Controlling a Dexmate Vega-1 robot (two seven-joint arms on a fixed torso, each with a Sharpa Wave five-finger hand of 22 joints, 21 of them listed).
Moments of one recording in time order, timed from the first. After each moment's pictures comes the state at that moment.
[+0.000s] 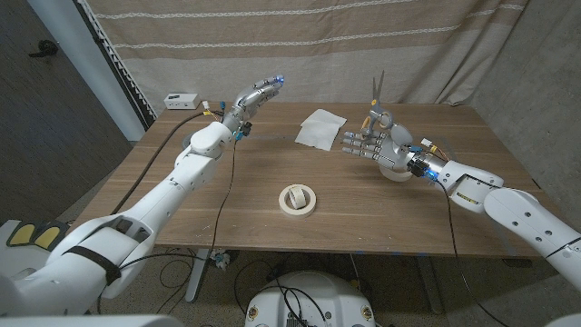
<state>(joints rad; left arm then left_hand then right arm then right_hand) 0.54 0.46 0.49 -1.18 -0.45 -0.36 -0.18 0.70 -0.12 0.36 -0.12 0.28 0.61 -0.22 0.18 0.20 0.57 -0.21 0.20 0.21 0.34 -0.04 0.18 0.18 0.29 -0.04 0.20 0.19 -1.18 -0.85 -0.11 -1.95 1.32 -0.23 0.30 0.67 -0.02 0.15 -0.10 0.37 0.38 0.11 1.42 1.10 0.29 0.15 0.30 0.25 0.29 0.13 0.23 0.19 0.22 0.22 0.58 0.17</state>
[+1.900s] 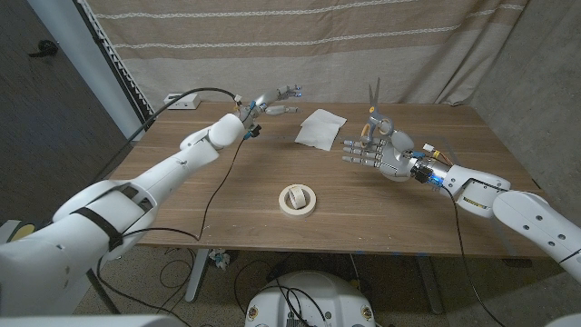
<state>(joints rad) 0.32 0.48 0.74 -0.98 0.12 -0.45 0.01 0.71 -0.13 0.34 -0.14 0.33 0.17 -0.18 0.17 0.20 0.43 -0.21 0.19 0.20 0.19 -0.04 0.18 0.18 0.23 -0.04 0.20 0.18 -1.23 -0.89 -0.07 -1.98 1.35 -0.28 0.32 0.67 0.00 0.11 -0.10 0.37 0.37 0.11 1.44 1.09 0.31 0.15 0.29 0.25 0.30 0.13 0.22 0.19 0.26 0.21 0.52 0.17</state>
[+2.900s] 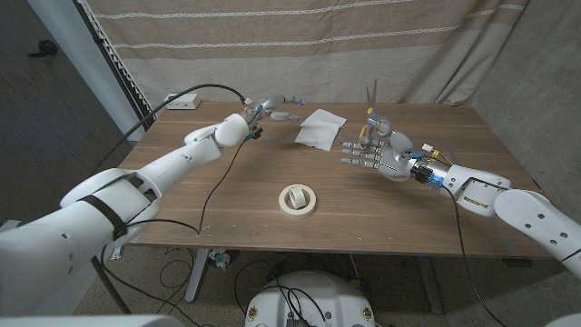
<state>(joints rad) 0.25 0.47 0.84 -0.91 0.28 -0.44 0.08 0.71 -0.13 0.32 -0.14 0.34 0.40 -0.19 0.25 0.20 0.45 -0.21 0.22 0.20 0.16 -0.04 0.19 0.18 0.22 -0.04 0.20 0.18 -1.23 -0.90 -0.07 -1.99 1.36 -0.30 0.31 0.68 0.01 0.10 -0.10 0.37 0.37 0.12 1.44 1.08 0.31 0.15 0.28 0.25 0.30 0.13 0.22 0.19 0.28 0.22 0.50 0.18</state>
